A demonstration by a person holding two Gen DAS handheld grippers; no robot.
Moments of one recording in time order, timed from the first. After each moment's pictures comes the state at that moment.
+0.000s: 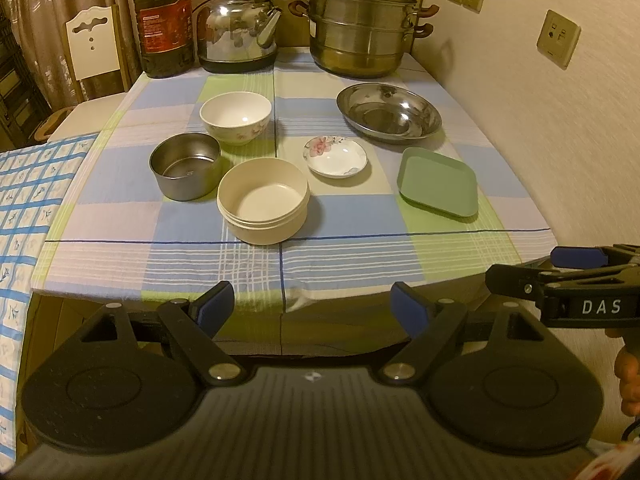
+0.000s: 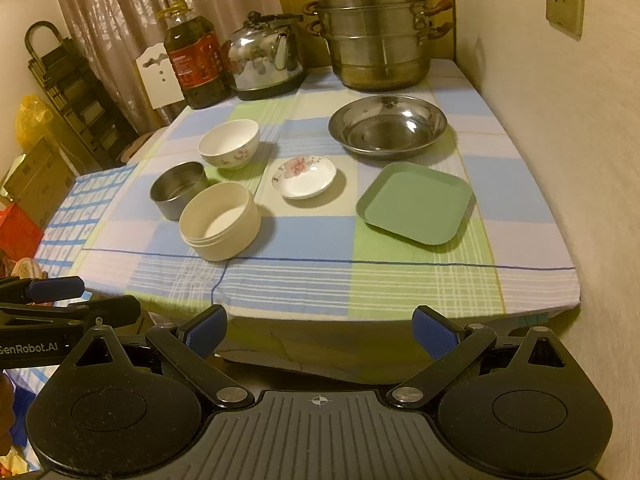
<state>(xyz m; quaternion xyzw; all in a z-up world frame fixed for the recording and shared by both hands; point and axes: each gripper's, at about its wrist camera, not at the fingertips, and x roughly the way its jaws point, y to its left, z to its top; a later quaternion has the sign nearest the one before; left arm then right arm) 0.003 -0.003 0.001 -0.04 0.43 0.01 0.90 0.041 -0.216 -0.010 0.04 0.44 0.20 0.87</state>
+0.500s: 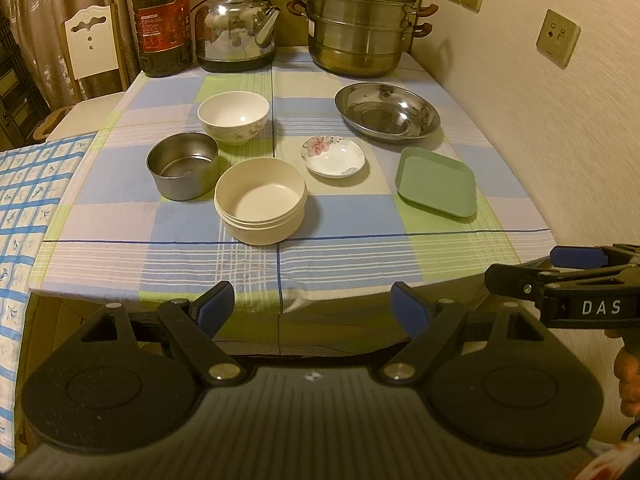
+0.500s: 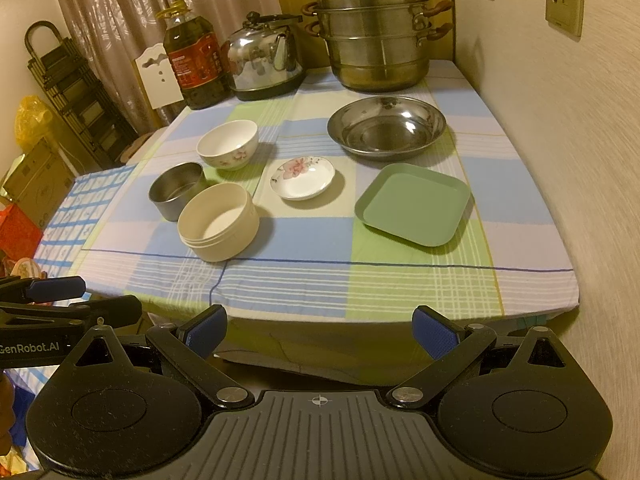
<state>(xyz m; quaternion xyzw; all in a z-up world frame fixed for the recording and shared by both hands) 0.003 -0.004 0.004 -0.04 0.43 0.01 0.90 0.043 -0.217 -0.010 0.04 0.44 0.20 0.88</state>
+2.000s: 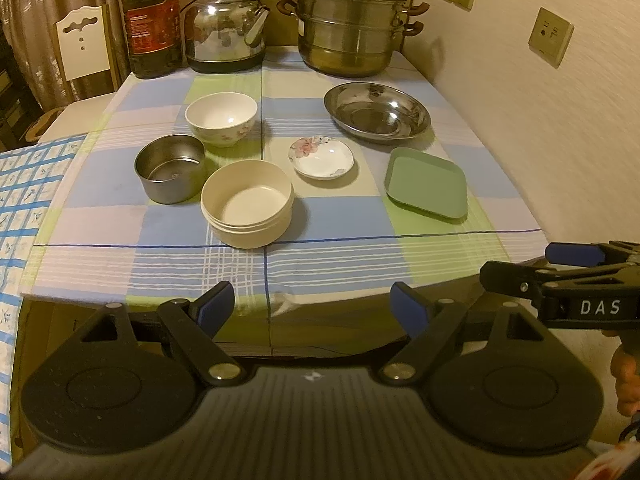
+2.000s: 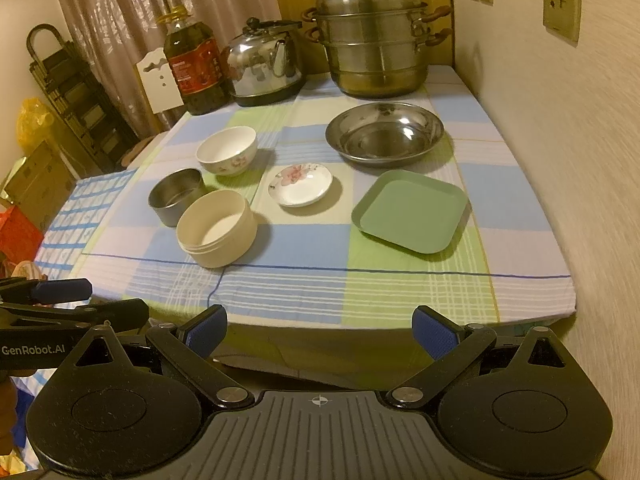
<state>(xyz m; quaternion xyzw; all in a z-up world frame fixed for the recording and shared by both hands) 0.011 -0.016 0.005 -0.04 0.44 0.00 0.90 0.046 -0.223 -0.007 0.04 0.43 0.20 0.88</state>
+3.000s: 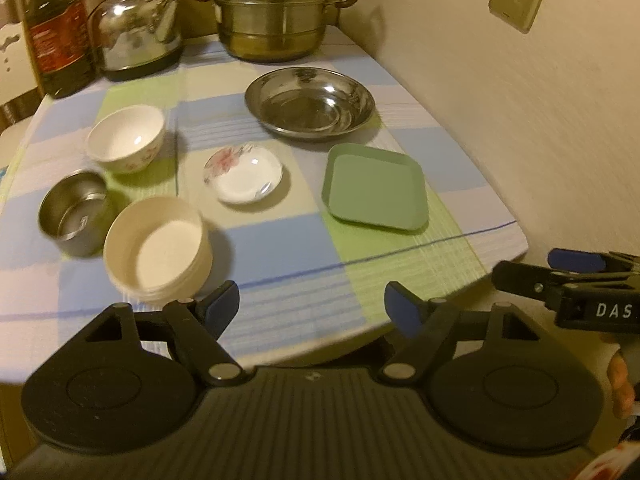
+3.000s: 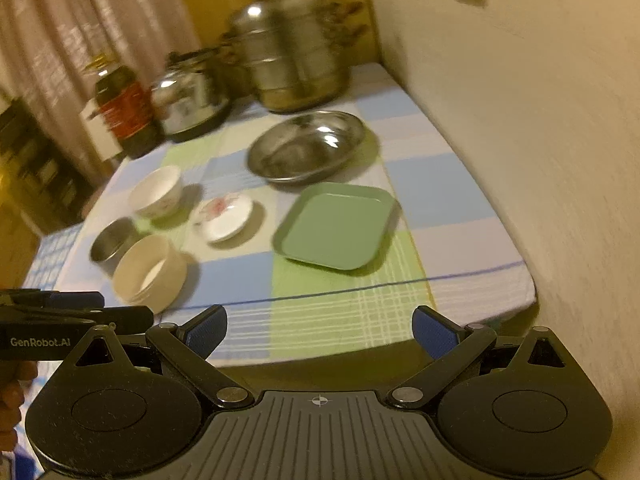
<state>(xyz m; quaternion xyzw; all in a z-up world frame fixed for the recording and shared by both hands) 0.111 -0.054 -0.023 0.00 0.46 -0.09 0.88 0.087 -0.287 -0.032 0.12 0.43 0.11 0.89</state>
